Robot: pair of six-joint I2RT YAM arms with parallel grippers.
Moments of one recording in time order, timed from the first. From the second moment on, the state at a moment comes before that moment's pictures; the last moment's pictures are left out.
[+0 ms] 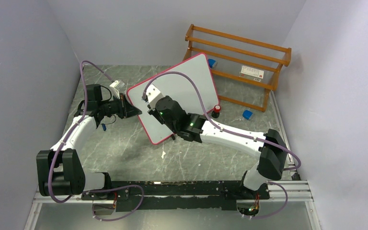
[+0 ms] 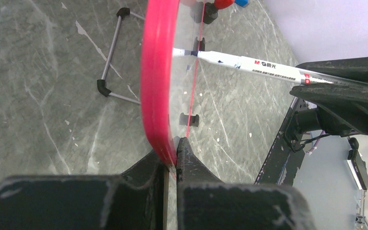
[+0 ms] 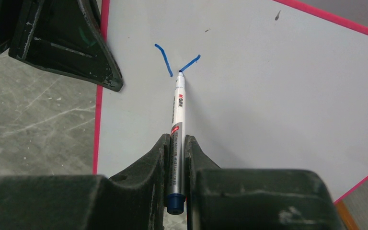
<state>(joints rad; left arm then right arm) 0.02 1.31 0.82 -0.19 0.99 -0.08 1.11 1.60 1.33 -0.13 0.45 -0.13</state>
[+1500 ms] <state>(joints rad) 0.01 1.31 0.82 -0.19 0.99 -0.08 1.12 1.58 1.29 -0.19 0.46 -0.10</state>
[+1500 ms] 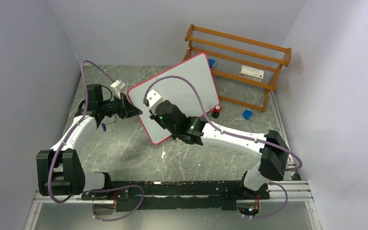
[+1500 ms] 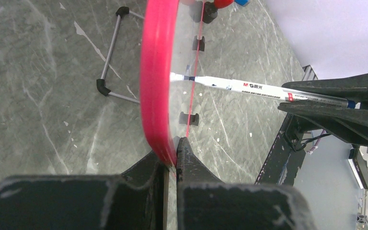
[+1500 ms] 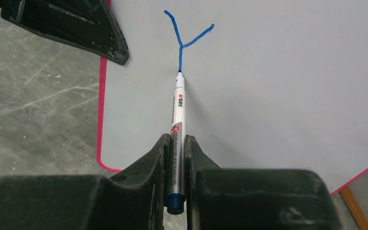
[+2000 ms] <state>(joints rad) 0.01 1.31 0.82 -0.18 0.99 -0.08 1.12 1.57 1.27 -0.21 0.46 -0.07</state>
